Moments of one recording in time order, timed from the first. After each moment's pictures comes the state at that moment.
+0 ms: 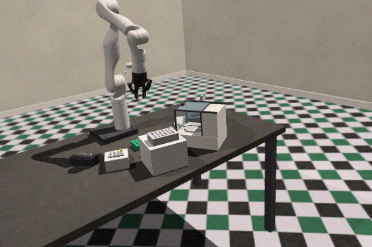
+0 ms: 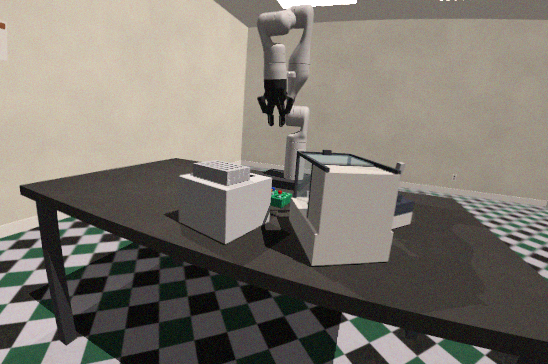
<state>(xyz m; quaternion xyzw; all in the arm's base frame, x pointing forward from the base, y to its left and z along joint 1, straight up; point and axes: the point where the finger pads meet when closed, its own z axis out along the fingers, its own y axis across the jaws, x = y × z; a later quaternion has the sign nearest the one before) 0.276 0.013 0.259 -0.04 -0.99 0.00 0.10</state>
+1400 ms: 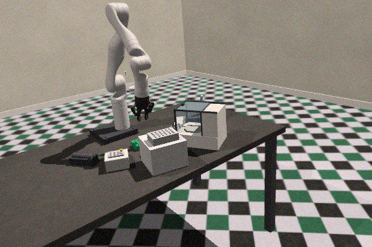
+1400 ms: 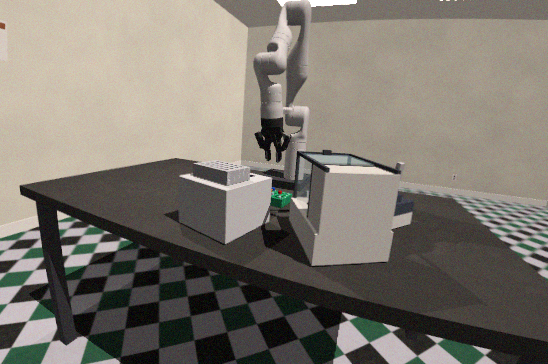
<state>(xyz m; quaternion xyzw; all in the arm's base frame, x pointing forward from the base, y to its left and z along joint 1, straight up) 0.276 0.011 0.134 -0.04 -0.99 -0.01 0.10</state>
